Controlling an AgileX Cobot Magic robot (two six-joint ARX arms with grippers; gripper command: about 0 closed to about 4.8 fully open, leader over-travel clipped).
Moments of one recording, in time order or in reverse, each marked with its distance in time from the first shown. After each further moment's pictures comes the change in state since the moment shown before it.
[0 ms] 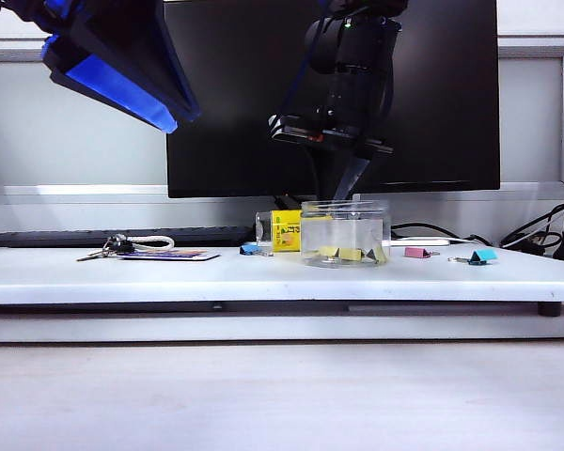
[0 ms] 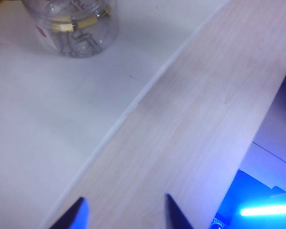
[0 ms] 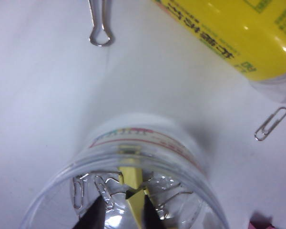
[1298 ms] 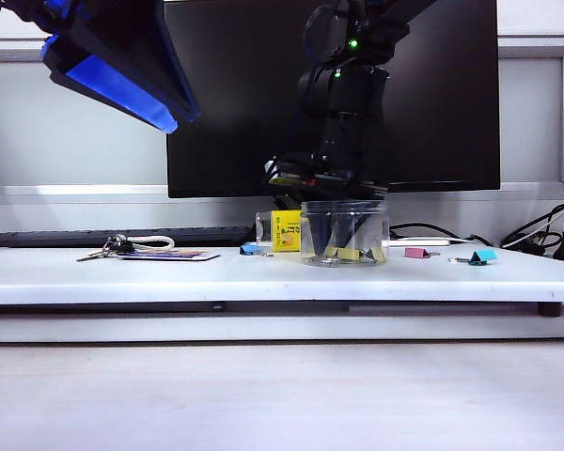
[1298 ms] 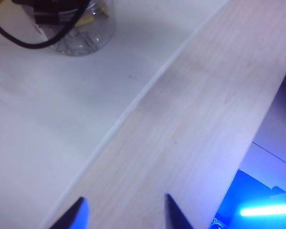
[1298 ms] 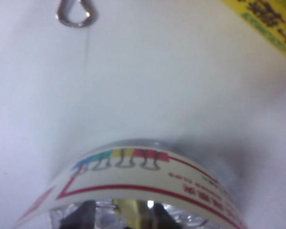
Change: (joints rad) left arm 0.000 0.000 0.000 0.000 0.001 0.000; right arm 0.000 0.106 0.006 0.011 0.003 0.000
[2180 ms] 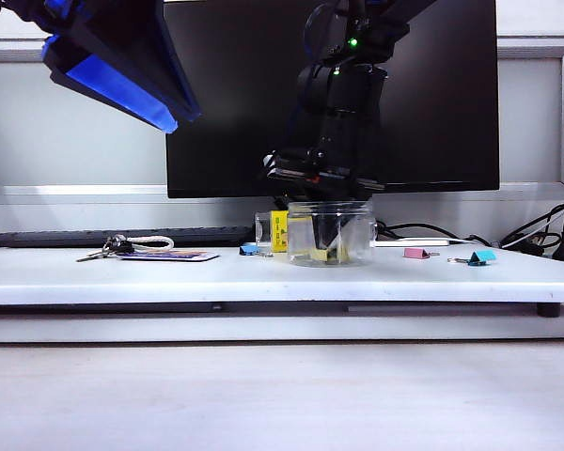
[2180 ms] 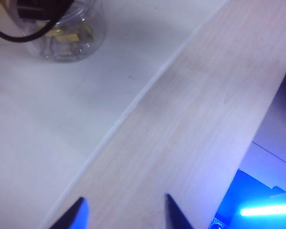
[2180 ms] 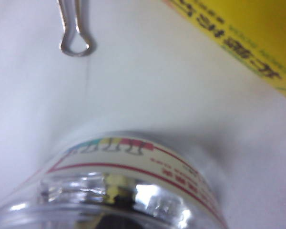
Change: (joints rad) left arm 0.000 0.000 0.000 0.000 -0.001 0.000; right arm -0.001 0.011 0.013 0.034 -0.009 0.026
